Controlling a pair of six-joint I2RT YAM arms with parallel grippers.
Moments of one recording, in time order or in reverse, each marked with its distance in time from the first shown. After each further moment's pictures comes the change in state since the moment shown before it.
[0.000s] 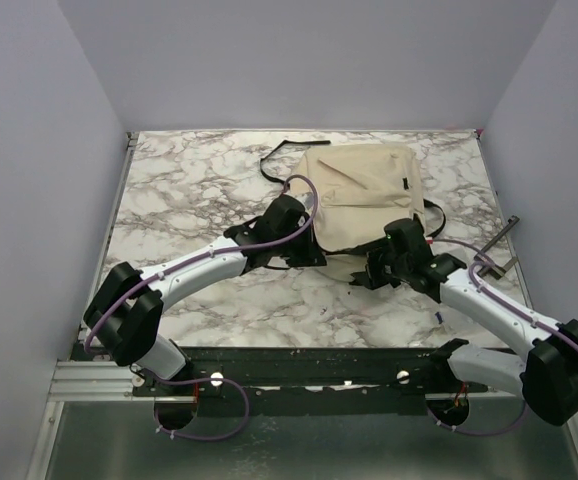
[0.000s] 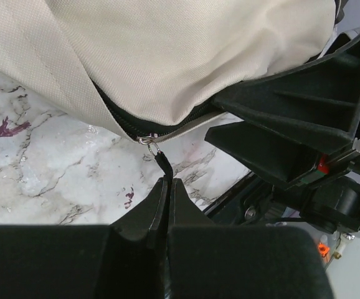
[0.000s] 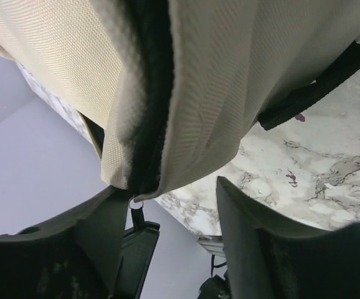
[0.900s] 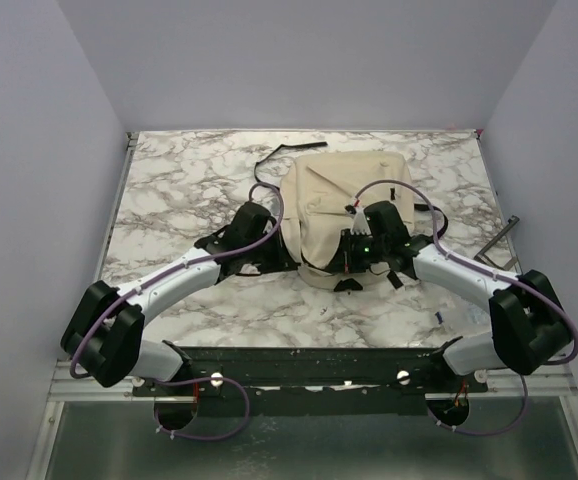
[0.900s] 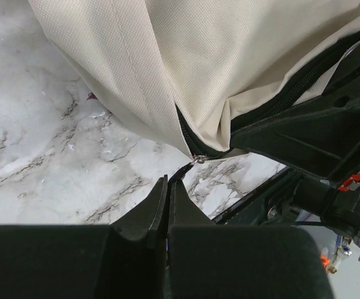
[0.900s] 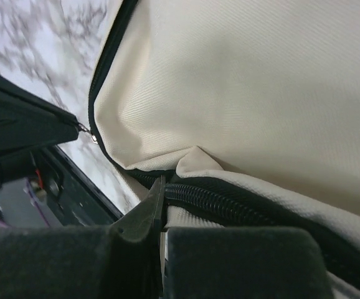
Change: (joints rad) left arm 0.152 -0.132 -0.192 0.012 0.024 0.021; right arm 0.016 0.258 0.094 0.254 -0.392 -1.184
